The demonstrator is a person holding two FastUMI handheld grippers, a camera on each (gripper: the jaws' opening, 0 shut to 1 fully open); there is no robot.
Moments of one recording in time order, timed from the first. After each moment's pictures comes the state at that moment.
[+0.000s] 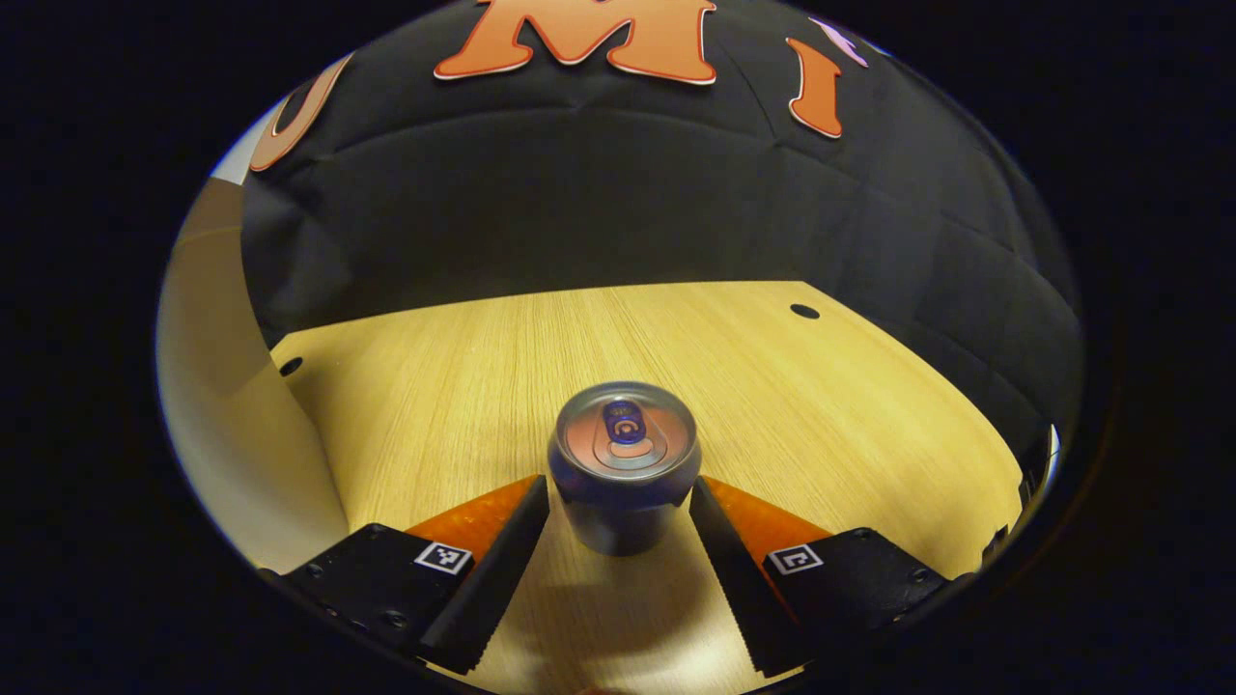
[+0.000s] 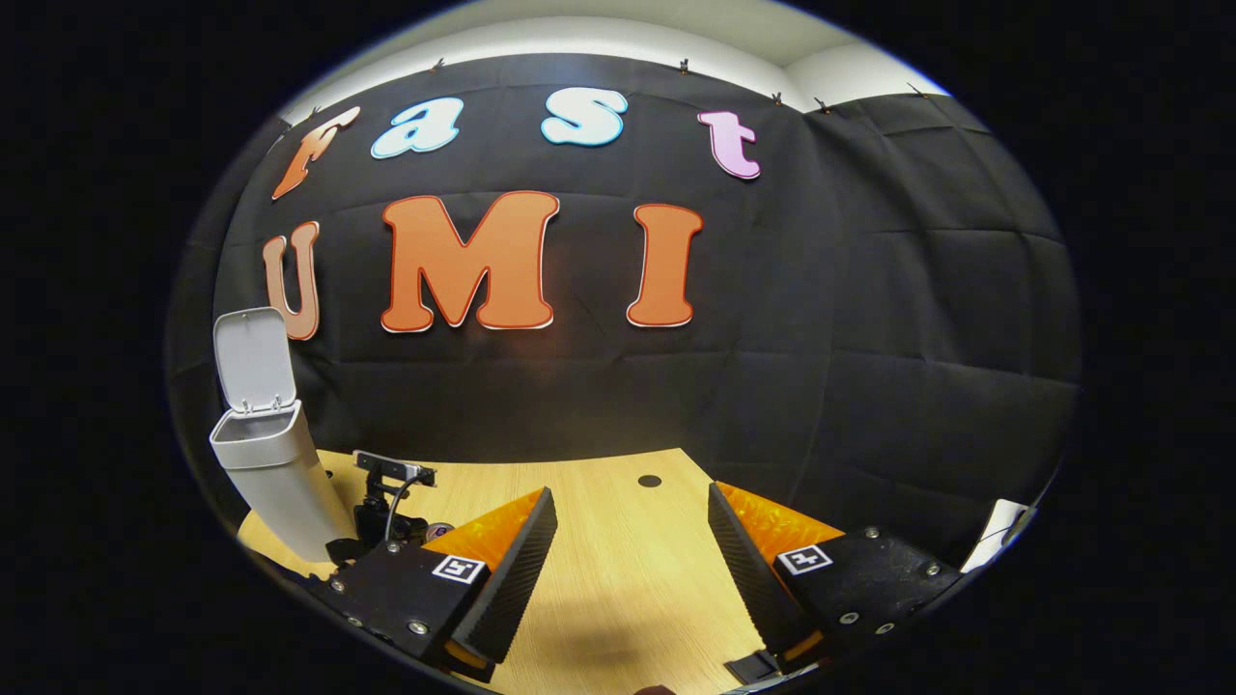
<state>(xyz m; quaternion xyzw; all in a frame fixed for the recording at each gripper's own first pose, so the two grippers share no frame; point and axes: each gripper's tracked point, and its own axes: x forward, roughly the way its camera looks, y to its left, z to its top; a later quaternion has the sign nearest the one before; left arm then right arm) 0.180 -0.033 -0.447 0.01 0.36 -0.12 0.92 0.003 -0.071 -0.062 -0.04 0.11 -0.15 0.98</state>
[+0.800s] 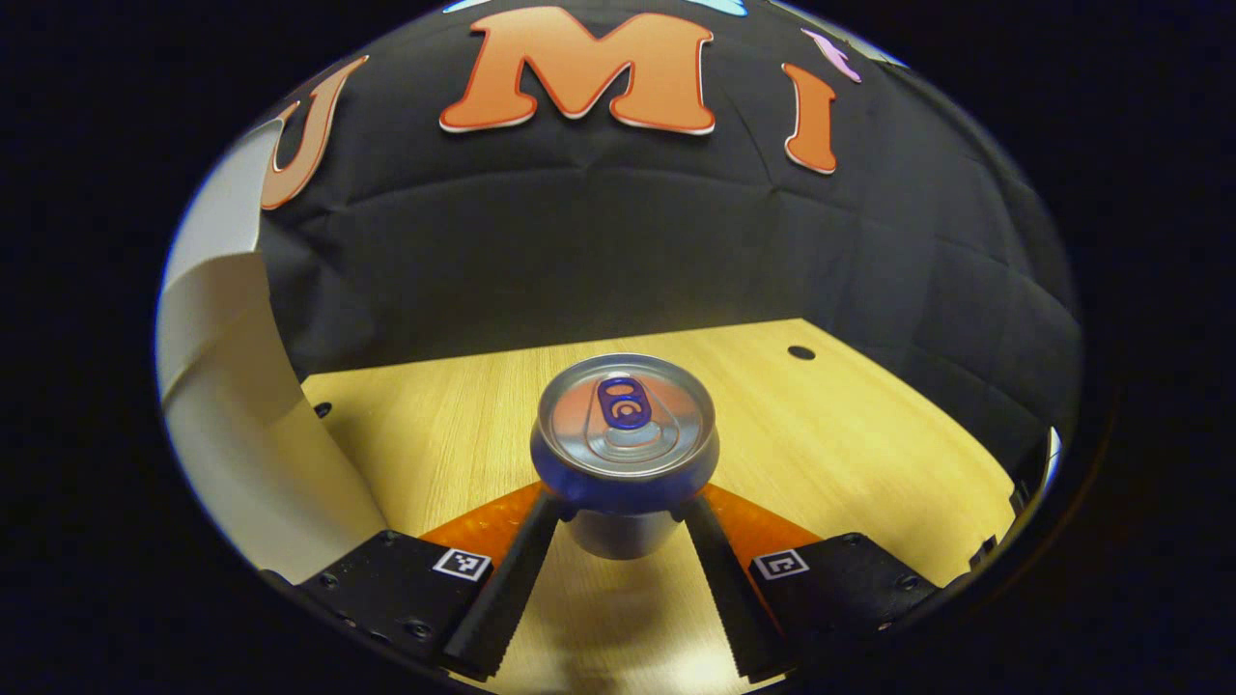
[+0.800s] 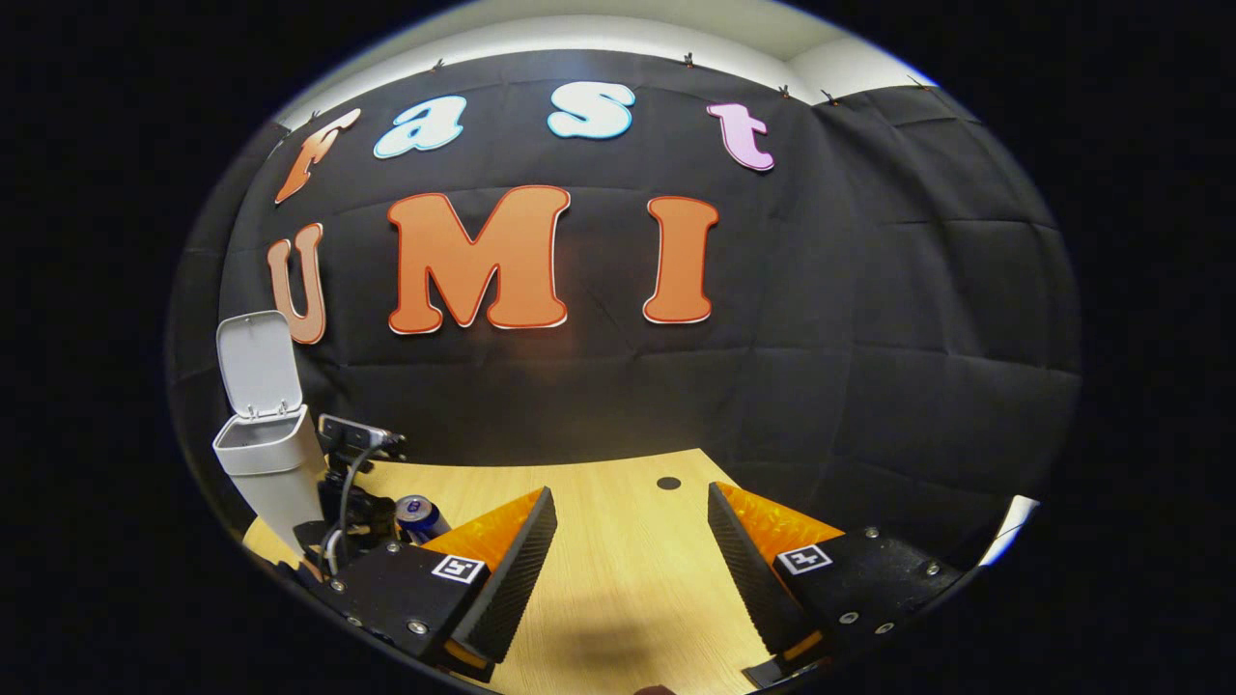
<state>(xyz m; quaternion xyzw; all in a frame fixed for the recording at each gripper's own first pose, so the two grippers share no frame) 0.178 -0.015 -0.346 0.02 0.29 -0.11 0.95 0.027 -0.056 -0.068 -0.02 0.10 -0.12 0.99</state>
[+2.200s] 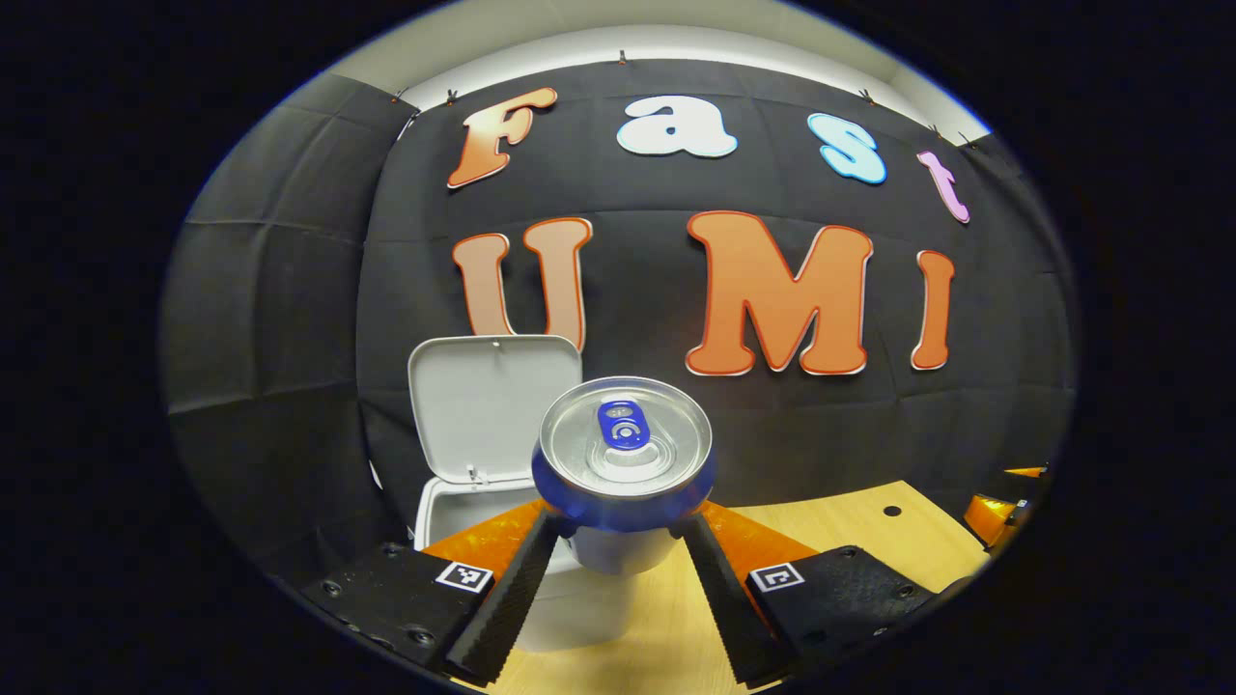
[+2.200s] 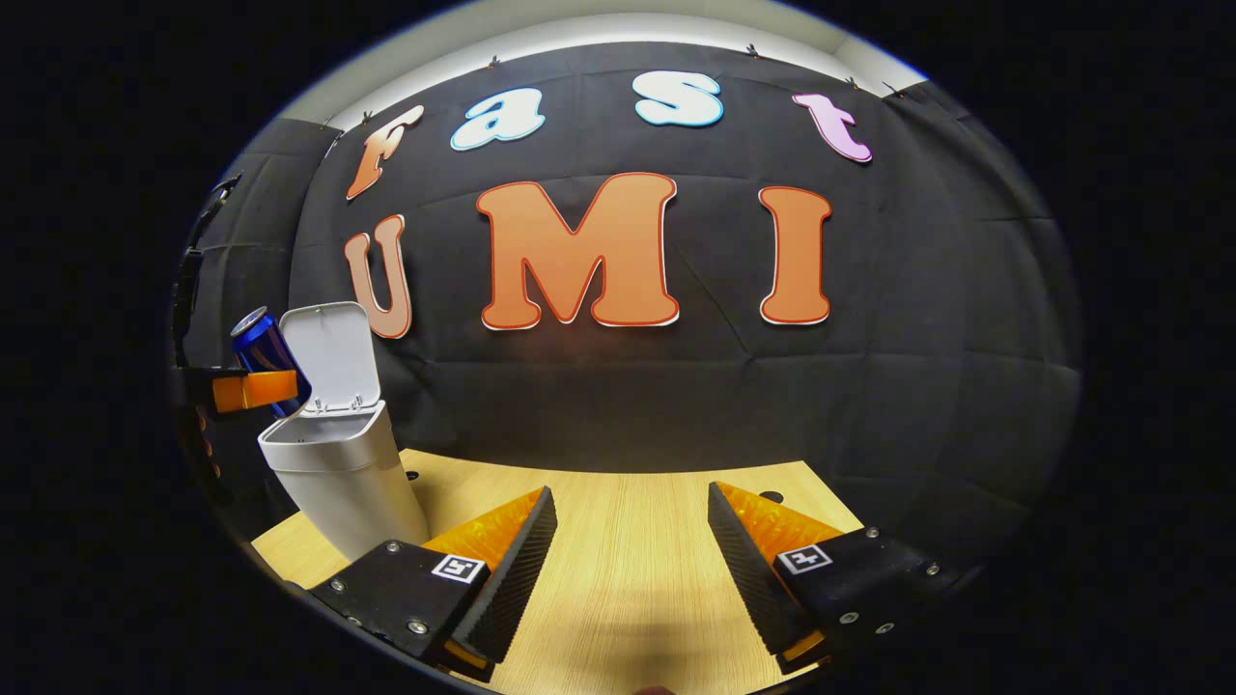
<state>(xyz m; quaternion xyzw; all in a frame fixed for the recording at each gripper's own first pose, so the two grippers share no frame) 0.118 0.194 -0.095 0.01 0.10 0.11 0.99 0.081 0.014 -0.076 -0.02 0.11 0.02 0.99</state>
